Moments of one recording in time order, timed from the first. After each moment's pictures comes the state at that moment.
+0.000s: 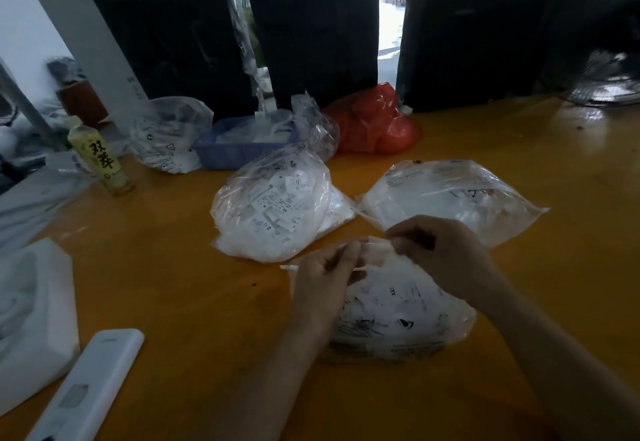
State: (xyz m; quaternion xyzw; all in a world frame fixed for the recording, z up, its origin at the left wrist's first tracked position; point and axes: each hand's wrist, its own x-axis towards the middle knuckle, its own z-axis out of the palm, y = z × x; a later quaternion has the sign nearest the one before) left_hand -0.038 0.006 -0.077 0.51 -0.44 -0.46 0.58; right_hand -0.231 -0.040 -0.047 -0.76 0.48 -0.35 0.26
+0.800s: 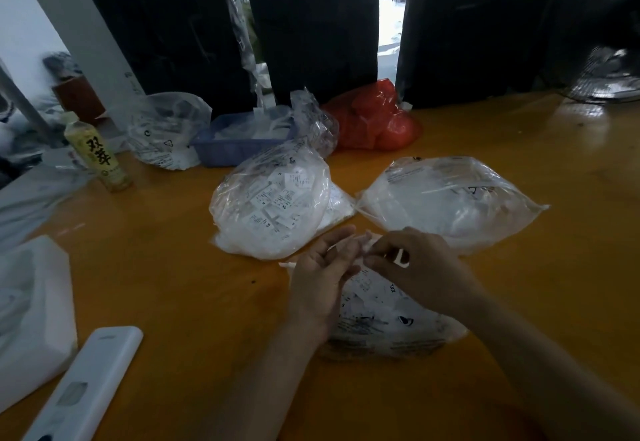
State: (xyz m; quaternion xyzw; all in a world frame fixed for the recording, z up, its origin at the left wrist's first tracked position) left_hand -0.034 0.002 -0.075 0.43 -0.35 -0.56 0.62; right_hand -0.207 -0.026 -0.050 -0.83 0.42 -0.30 0.19
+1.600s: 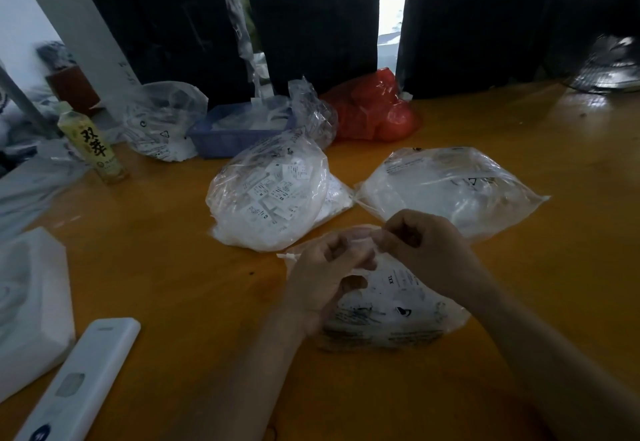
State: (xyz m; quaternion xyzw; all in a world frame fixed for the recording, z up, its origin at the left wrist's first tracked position) left_hand -0.026 0.007 -0.071 0.42 -0.40 -0.62 0.53; right_hand -0.214 -0.030 -0.052 -0.76 0.44 -0.37 0.30
